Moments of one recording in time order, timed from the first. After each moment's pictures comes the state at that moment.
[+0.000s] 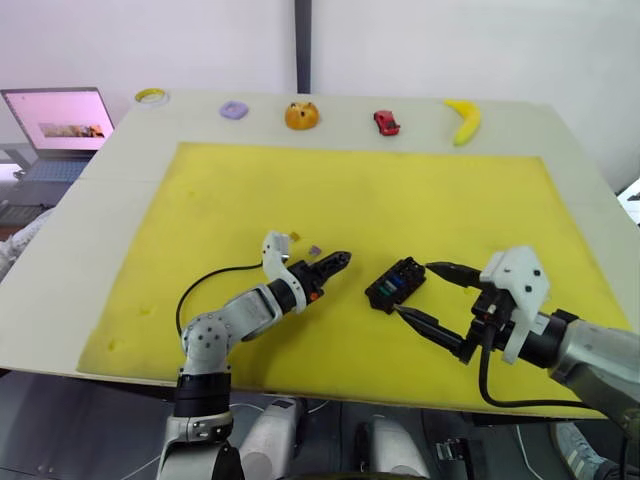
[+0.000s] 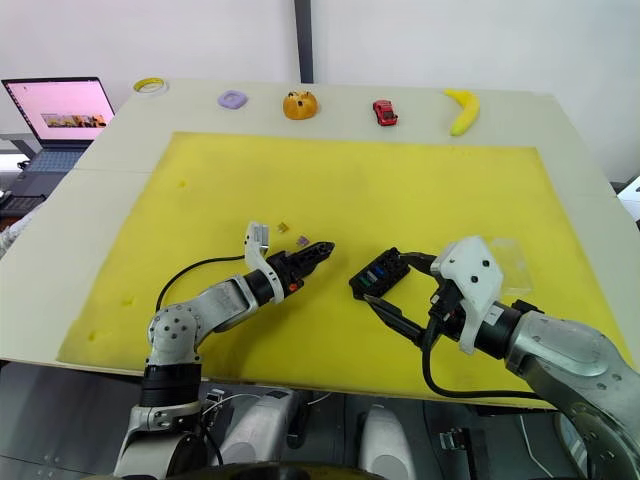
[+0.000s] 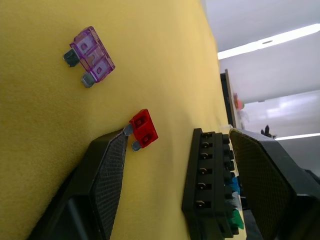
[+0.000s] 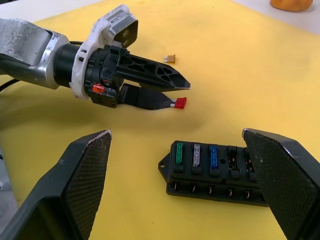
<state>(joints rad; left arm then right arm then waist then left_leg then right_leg) -0.32 -0.03 0.13 -0.08 -1.21 1.02 0.12 0.16 -0.85 -0.35 -0.90 0.88 0.80 0.46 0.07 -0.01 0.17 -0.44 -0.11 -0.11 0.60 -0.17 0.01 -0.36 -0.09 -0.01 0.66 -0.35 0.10</state>
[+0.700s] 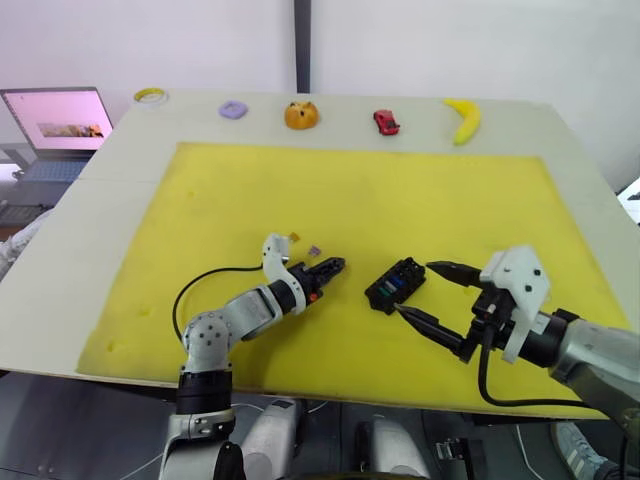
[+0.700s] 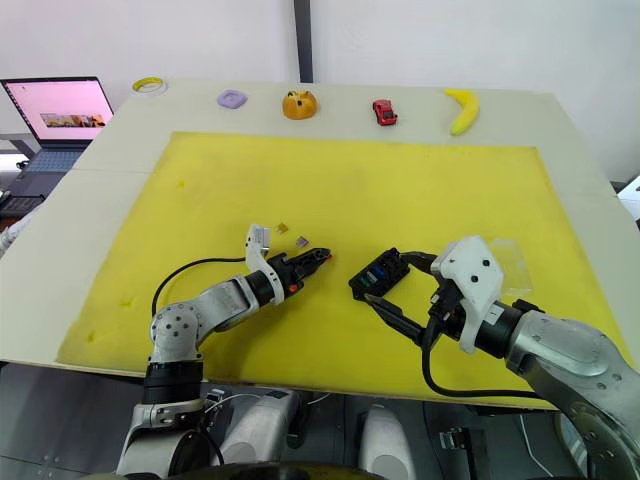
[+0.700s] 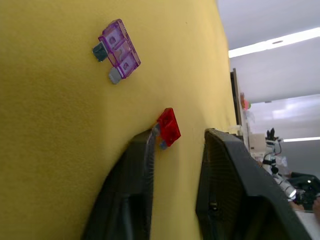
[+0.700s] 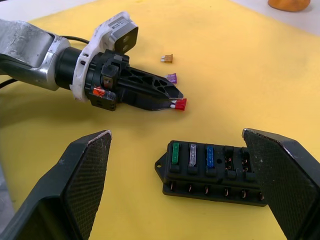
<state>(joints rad) -0.33 -0.05 0.15 -0.05 -1.19 1.04 0.13 0.15 -0.85 -0.35 -0.90 0.87 0.80 0.46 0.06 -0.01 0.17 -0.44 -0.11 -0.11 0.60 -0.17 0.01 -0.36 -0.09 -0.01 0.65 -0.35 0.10</state>
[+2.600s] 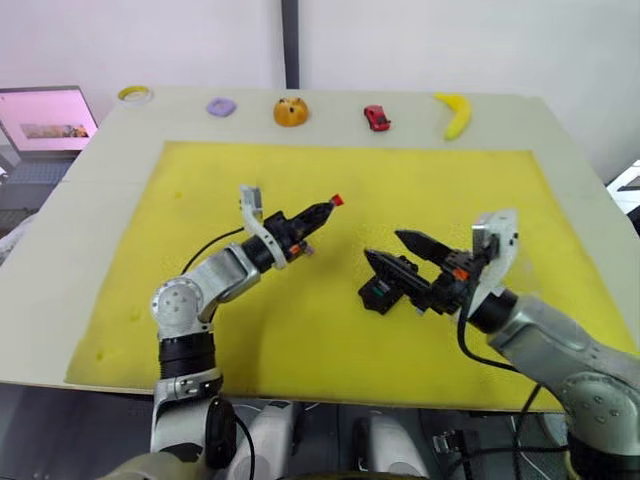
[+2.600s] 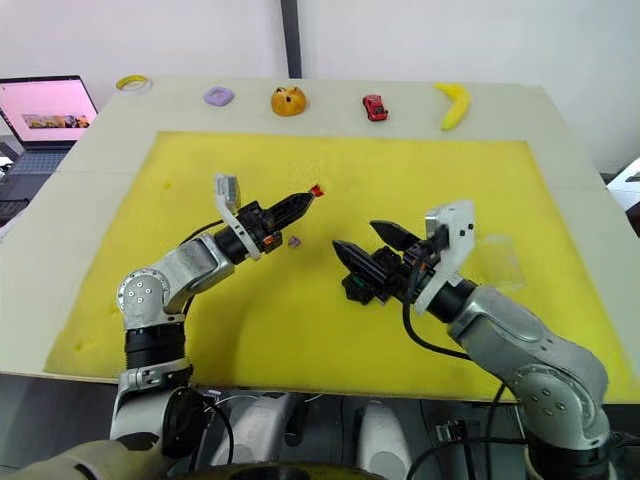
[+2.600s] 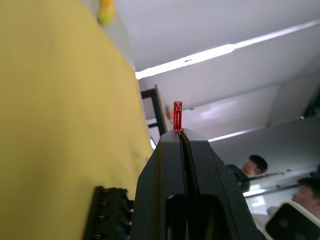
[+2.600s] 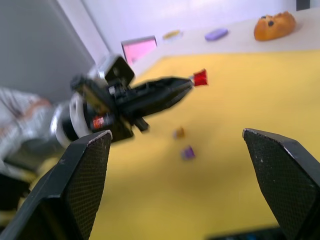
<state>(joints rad) -0.54 0.04 0.30 -0.01 -1.56 1.09 0.10 -0.14 -0.43 -0.19 -0.70 1.24 0.83 0.05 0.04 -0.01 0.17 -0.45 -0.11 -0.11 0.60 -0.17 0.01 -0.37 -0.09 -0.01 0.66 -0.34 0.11</state>
